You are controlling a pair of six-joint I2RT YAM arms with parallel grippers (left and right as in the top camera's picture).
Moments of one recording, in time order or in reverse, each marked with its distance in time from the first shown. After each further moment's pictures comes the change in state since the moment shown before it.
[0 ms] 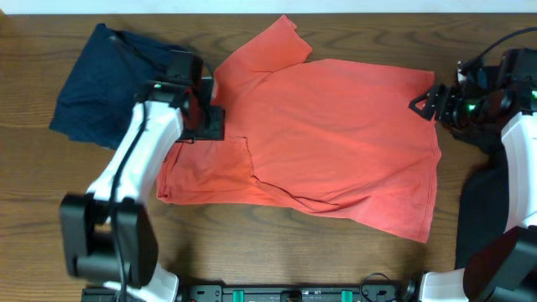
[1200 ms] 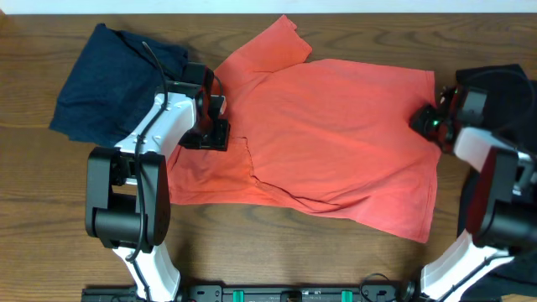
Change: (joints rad) left arm 0.000 0.183 0.000 -0.006 0.000 0.066; right arm 0.013 0.376 -0.334 0.957 0.216 0.293
